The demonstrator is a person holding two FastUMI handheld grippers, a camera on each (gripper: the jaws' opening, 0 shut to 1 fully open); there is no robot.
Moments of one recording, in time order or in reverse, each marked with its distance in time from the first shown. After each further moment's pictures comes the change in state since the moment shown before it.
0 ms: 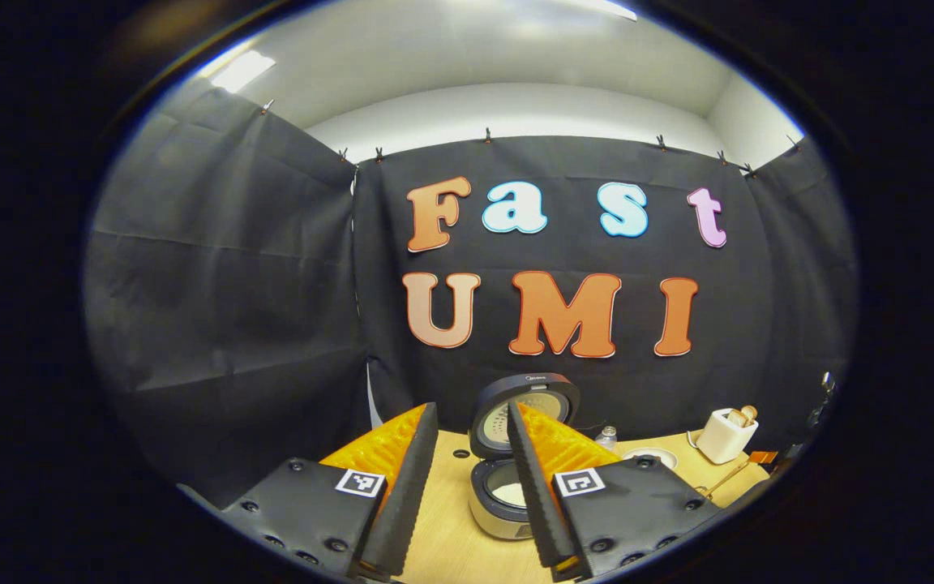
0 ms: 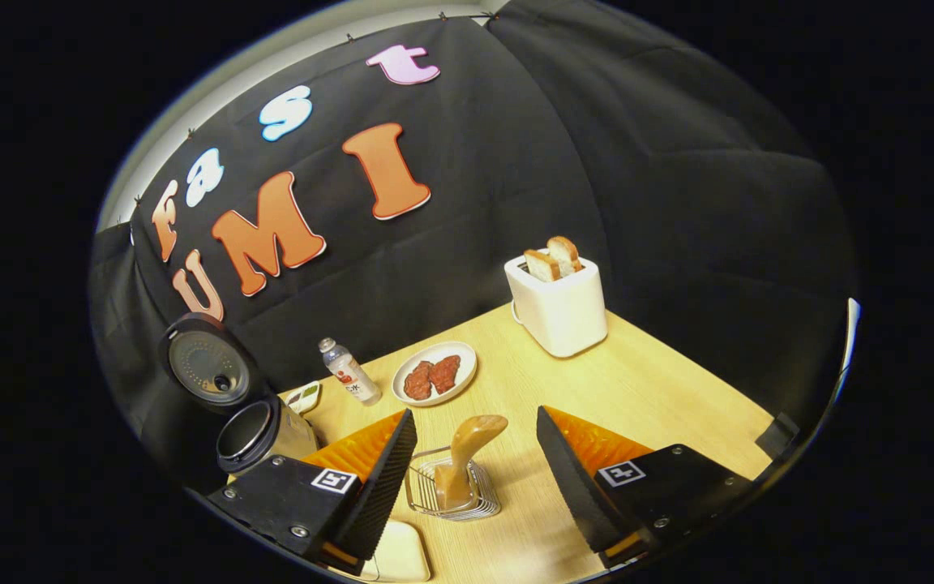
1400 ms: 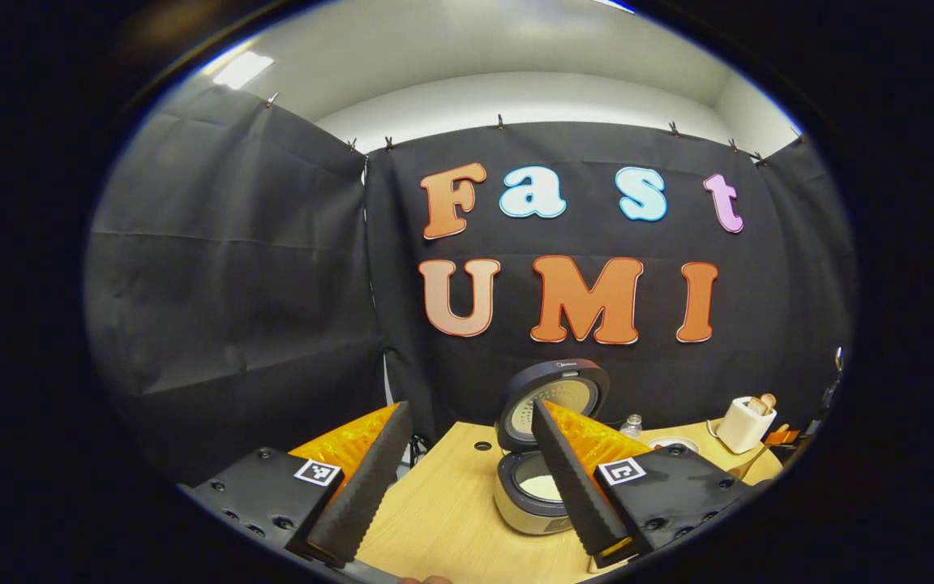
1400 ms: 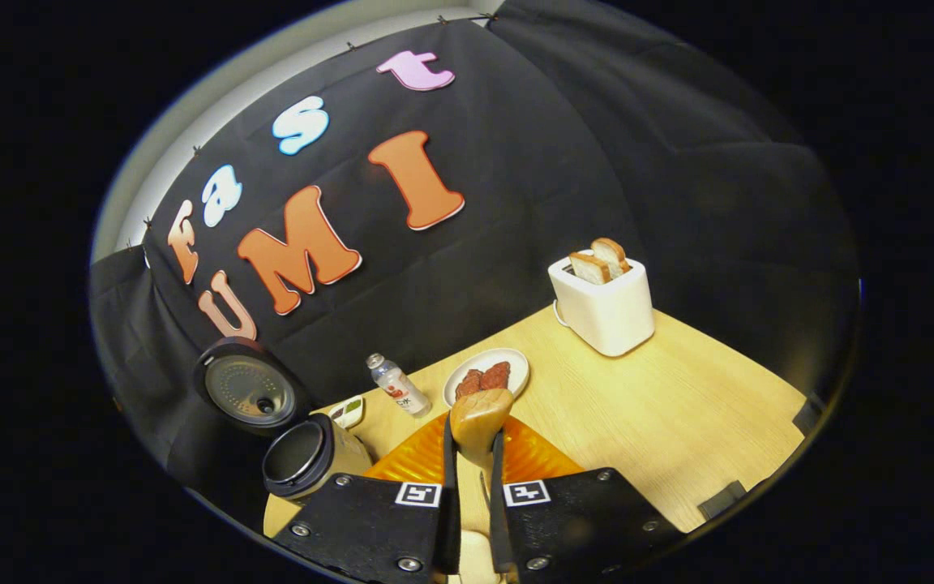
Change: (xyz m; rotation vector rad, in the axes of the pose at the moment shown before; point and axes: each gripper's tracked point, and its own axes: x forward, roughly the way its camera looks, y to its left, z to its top) left arm 0.023 0.034 -0.021 0.033 0.027 0.015; right arm -0.034 0.085 0.029 0.037 -0.048 0.110
